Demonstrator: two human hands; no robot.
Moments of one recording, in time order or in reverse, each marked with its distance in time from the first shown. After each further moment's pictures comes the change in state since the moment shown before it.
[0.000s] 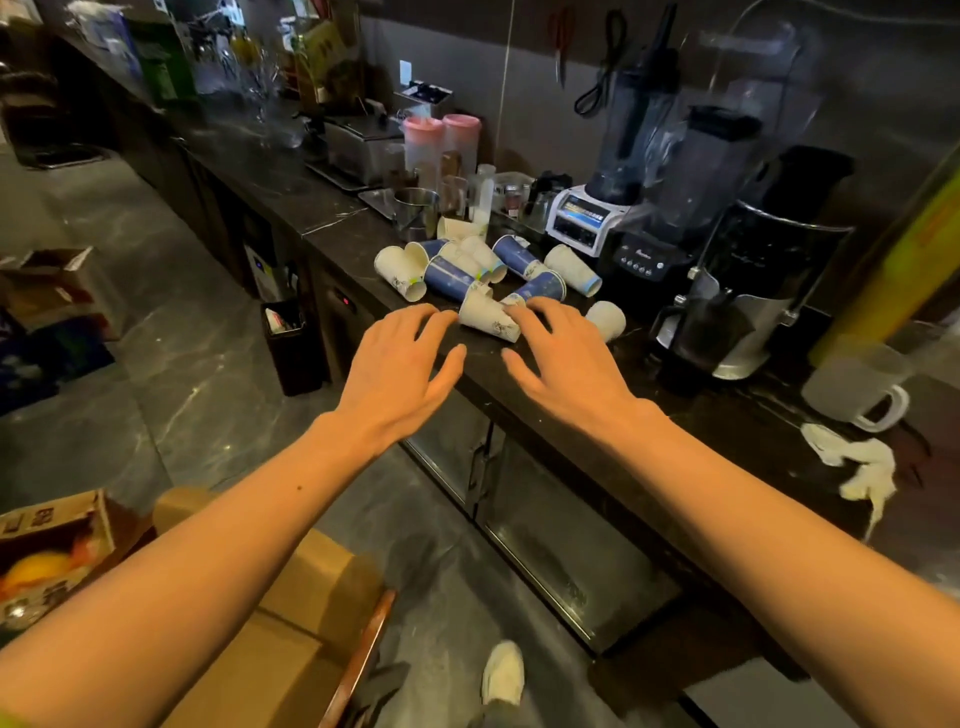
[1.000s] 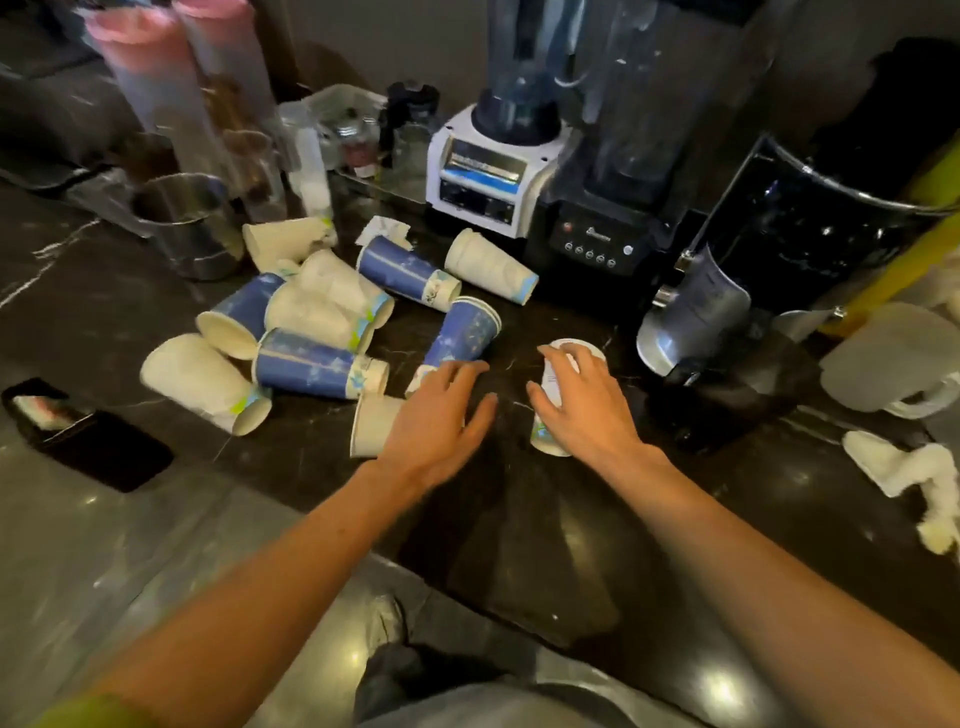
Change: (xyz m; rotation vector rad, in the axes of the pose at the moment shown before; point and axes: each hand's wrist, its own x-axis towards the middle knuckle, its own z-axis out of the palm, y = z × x) left_hand 0.308 -0.053 0.299 -0.529 -0.479 0.146; right_hand 0.182 0.242 0.208 0.054 -0.217 0.730
